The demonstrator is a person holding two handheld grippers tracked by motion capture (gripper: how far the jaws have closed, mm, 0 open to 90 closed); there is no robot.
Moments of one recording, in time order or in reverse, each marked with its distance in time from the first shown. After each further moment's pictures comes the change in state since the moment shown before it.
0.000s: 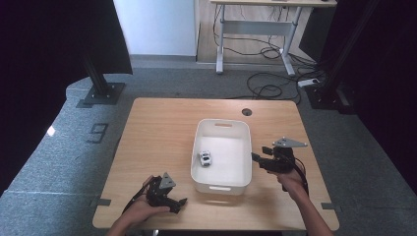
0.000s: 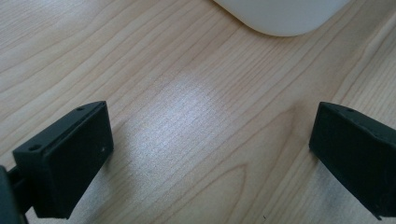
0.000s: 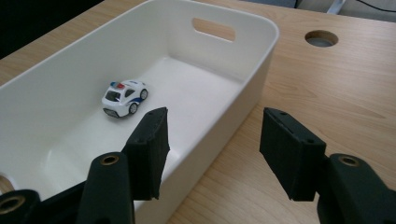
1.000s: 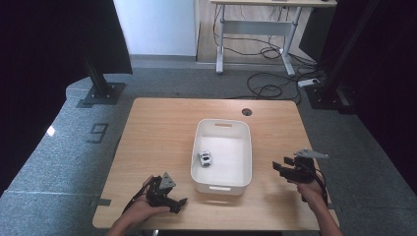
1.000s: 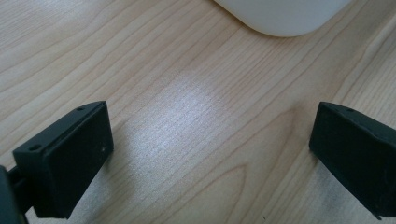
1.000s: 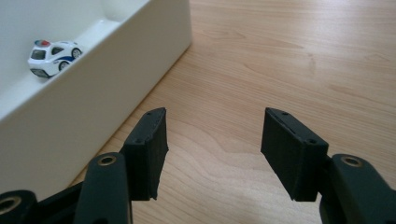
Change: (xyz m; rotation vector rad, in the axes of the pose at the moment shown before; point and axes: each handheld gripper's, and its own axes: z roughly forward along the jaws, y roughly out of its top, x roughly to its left) left arm 0.000 0.000 0.000 0.000 0.003 -0.003; right arm -0.053 -0.051 -0.026 0.050 -0.109 0.077
